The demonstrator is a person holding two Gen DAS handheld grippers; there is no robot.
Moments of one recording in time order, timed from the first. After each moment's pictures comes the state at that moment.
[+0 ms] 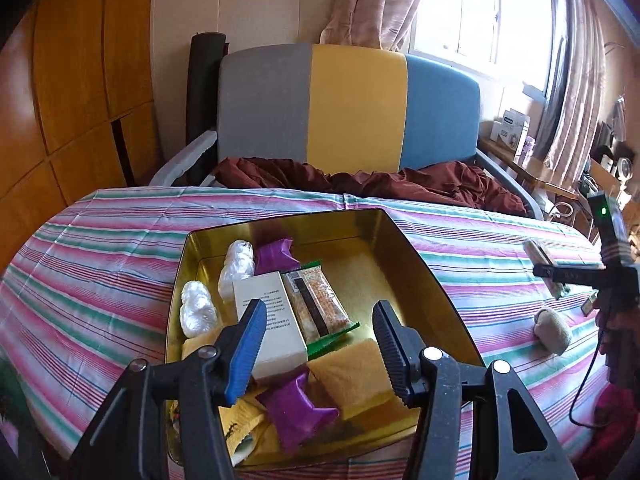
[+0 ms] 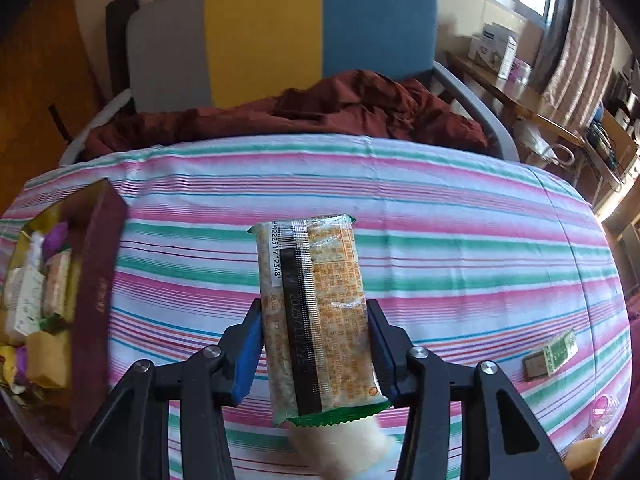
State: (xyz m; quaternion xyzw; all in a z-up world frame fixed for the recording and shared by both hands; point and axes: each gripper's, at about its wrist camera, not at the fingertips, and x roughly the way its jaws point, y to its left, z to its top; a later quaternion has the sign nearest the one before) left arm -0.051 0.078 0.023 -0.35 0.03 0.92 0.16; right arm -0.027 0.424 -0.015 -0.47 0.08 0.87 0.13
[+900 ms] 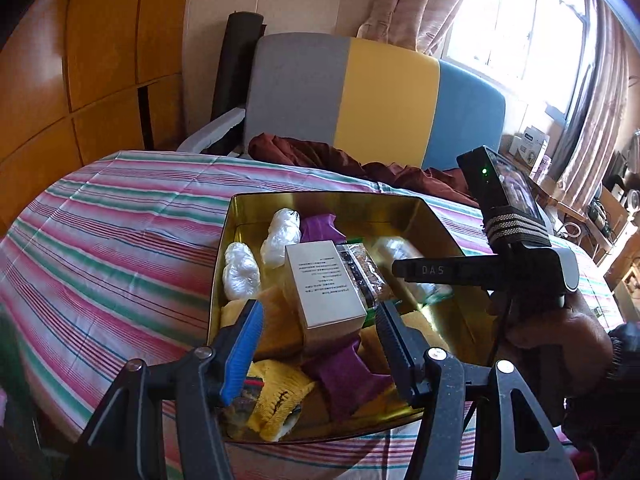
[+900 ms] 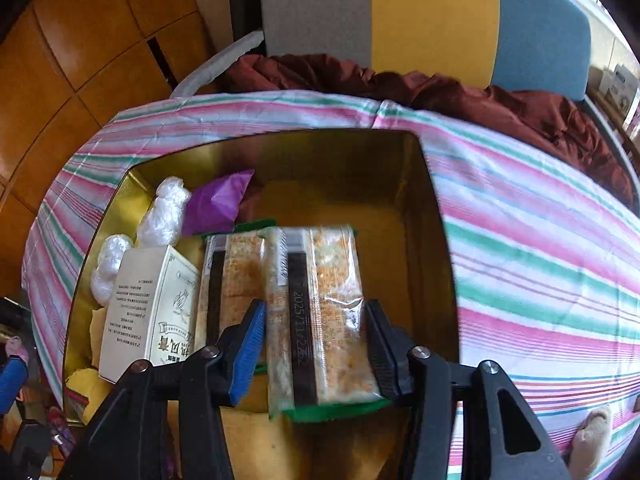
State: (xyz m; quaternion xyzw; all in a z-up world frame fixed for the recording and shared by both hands) left arm -0.046 0.023 0.003 -0.37 -0.02 0.92 0.14; right arm -0.137 0.214 -0.056 -0.53 0.07 0.85 -0.03
